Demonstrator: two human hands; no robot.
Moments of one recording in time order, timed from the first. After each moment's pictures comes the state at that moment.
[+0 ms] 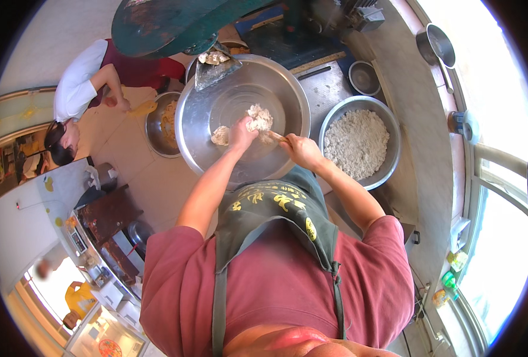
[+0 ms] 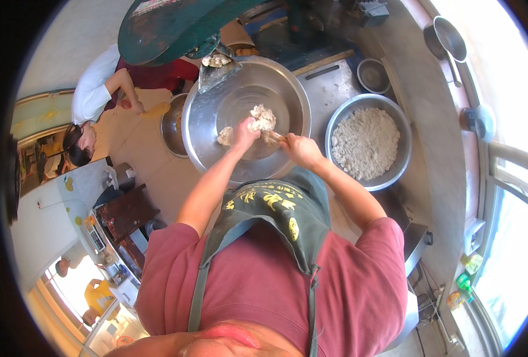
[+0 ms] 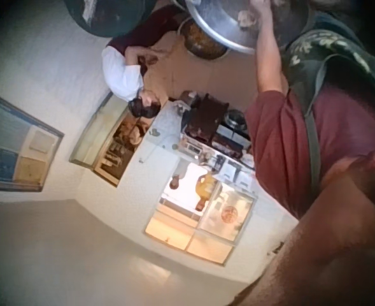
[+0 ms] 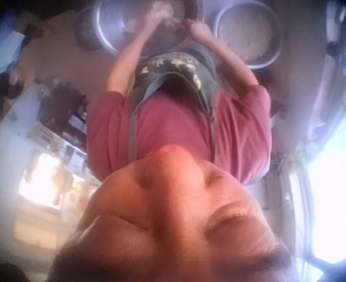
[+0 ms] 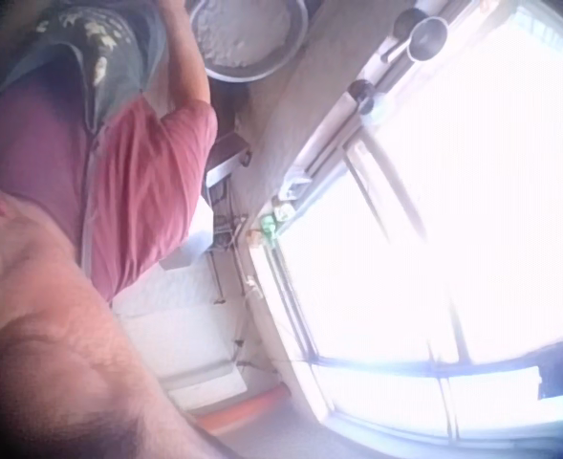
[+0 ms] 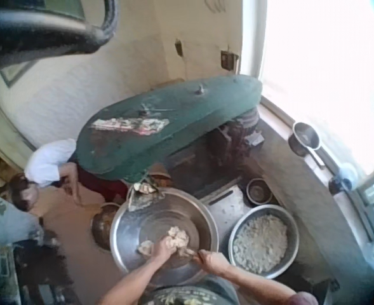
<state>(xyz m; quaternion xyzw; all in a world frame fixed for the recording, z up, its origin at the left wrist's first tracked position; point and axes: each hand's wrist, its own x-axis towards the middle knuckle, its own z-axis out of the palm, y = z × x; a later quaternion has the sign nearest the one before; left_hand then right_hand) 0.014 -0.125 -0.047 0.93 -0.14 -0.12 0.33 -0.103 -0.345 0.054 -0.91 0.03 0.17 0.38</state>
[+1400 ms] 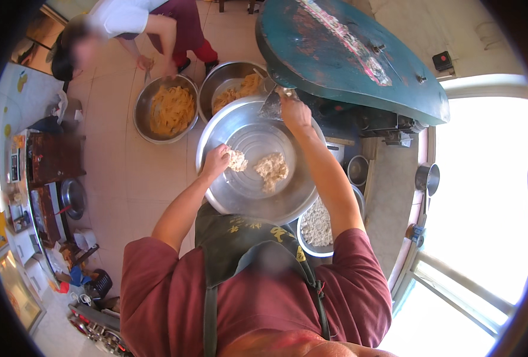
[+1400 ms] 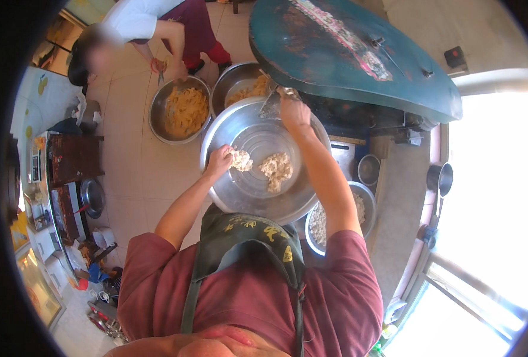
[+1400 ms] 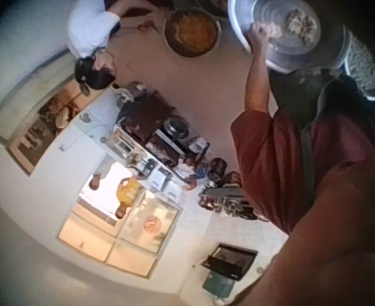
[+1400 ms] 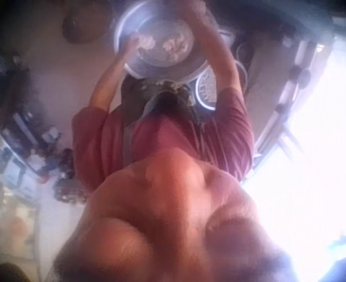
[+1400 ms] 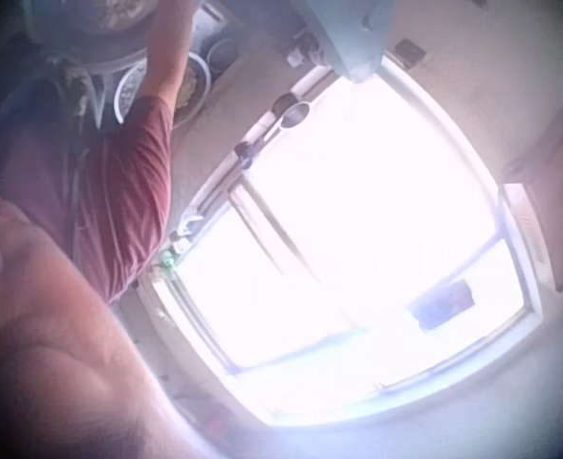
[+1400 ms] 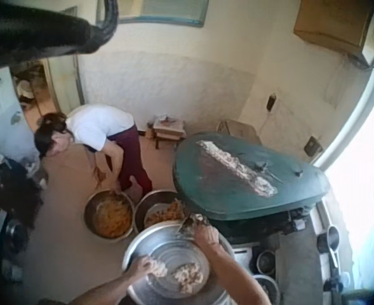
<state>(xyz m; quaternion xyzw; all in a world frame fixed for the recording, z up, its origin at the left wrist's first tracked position) 0.034 0.033 -0.065 0.85 0.03 -0.06 0.52 0.203 -0.222 0.076 -0.99 -0.07 0.06 0.12</state>
